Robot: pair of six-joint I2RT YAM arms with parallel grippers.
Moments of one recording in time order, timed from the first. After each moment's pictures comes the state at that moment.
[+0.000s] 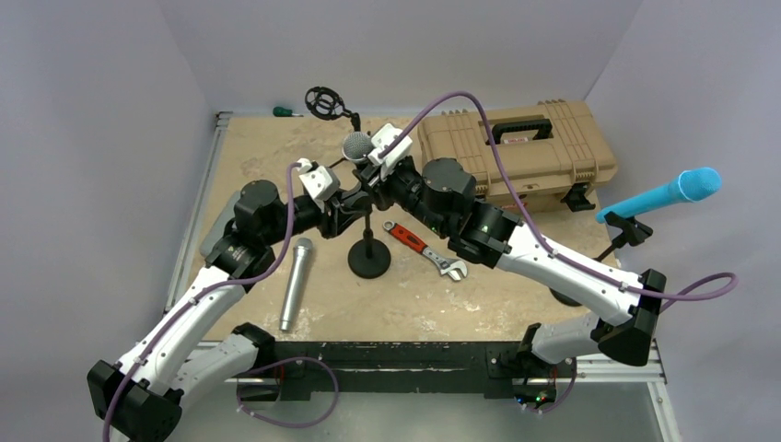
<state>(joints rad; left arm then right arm) -0.48 0.90 0.82 -0.05 0.52 0.08 1.04 1.35 1.38 -0.05 0.25 -0.20</state>
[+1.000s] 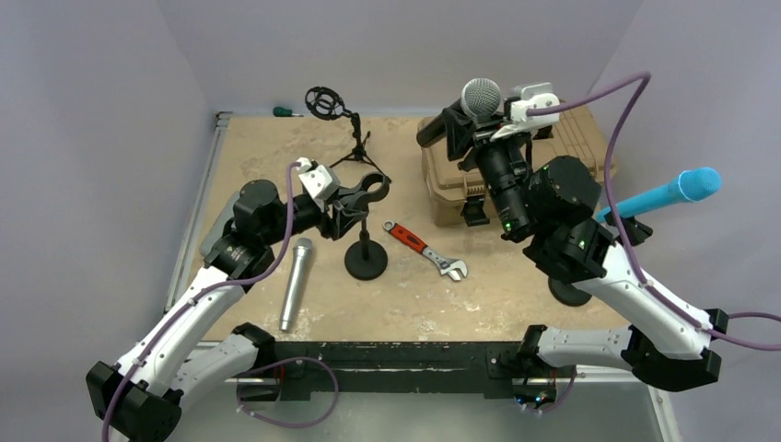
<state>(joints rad) -0.48 0.90 0.84 -0.06 0.52 0.09 1.03 1.10 1.51 -0.03 0.70 -0.11</state>
